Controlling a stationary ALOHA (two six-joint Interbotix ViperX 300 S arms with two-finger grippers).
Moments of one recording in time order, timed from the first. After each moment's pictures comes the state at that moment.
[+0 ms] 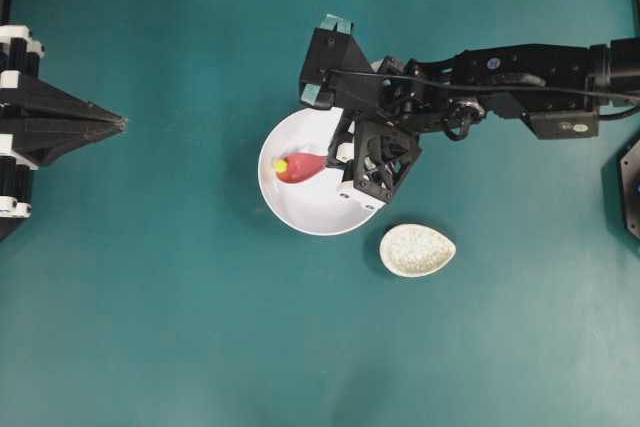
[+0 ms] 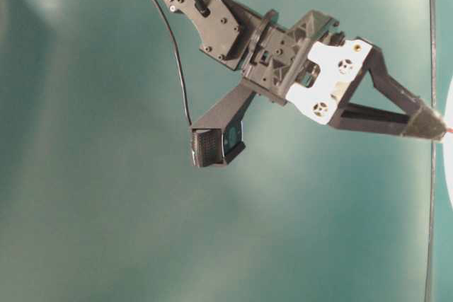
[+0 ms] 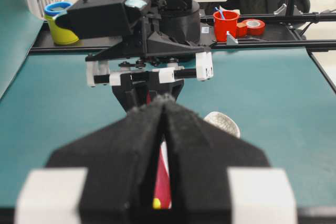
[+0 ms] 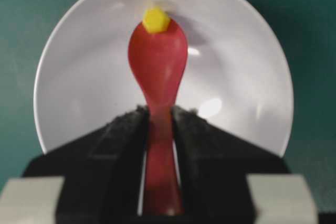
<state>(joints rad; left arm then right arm) 0.02 -0.97 1.17 0.02 -0.21 0.03 -0.12 0.08 0.39 0.23 0.48 0.03</state>
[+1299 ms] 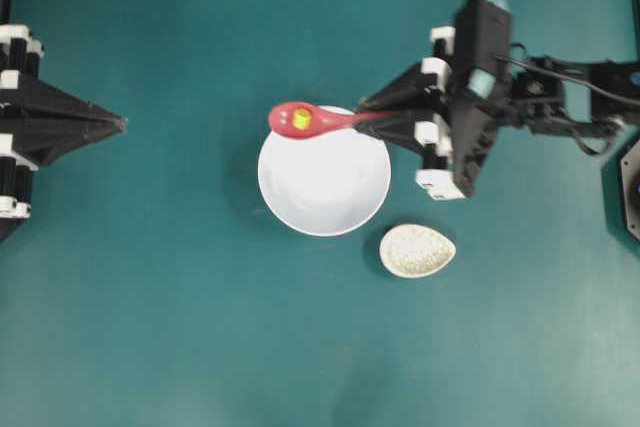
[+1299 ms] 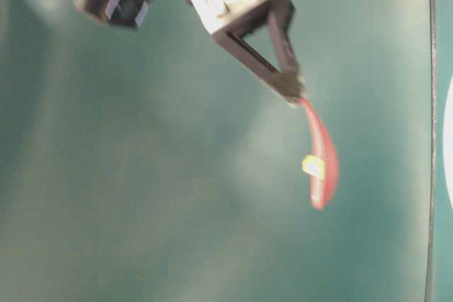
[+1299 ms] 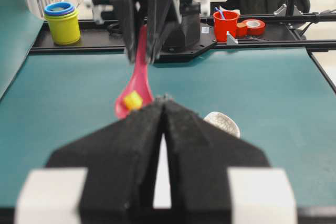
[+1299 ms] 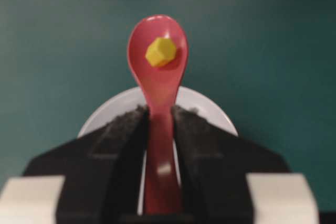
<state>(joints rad) 0.02 -0.97 1.17 0.02 -0.21 0.03 -0.09 -0.31 0.76 0.12 -0.08 0.02</state>
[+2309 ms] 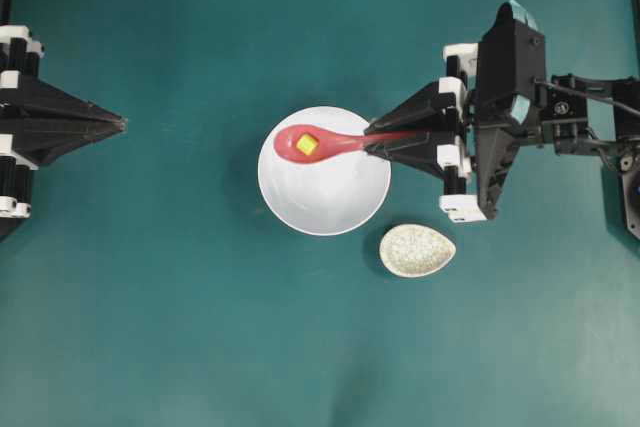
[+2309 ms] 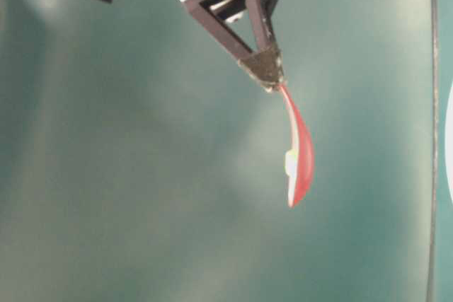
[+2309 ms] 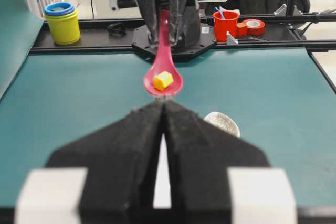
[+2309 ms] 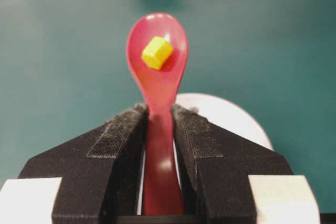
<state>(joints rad) 0.02 -0.97 1.17 0.02 -0.21 0.03 -0.03 -0.35 0.78 0.12 -0.11 0.04</state>
